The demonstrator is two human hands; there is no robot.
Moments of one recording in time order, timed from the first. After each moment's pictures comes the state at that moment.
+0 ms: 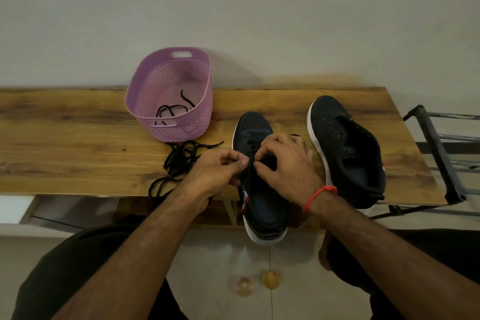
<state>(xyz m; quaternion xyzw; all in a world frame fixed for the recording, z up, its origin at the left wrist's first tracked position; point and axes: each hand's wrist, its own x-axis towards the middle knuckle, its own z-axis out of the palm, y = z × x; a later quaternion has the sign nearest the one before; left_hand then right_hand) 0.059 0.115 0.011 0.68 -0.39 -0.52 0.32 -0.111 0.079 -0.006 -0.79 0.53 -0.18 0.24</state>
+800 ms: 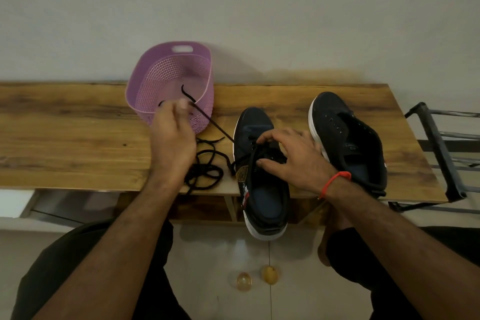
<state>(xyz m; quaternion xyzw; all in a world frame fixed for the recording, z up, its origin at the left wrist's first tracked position) 0.097 0.107 0.032 0.73 -0.46 -0.17 0.48 -0.126 0.065 0.000 -0.80 0.52 -0.13 0.27</state>
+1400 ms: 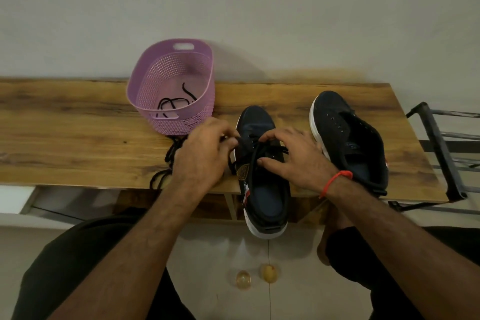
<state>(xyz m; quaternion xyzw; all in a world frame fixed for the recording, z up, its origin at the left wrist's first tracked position) 0.075 0.109 0.014 0.70 -0.64 -0.15 0.27 -0.126 0.064 0.000 -0.81 0.52 -0.12 0.26</state>
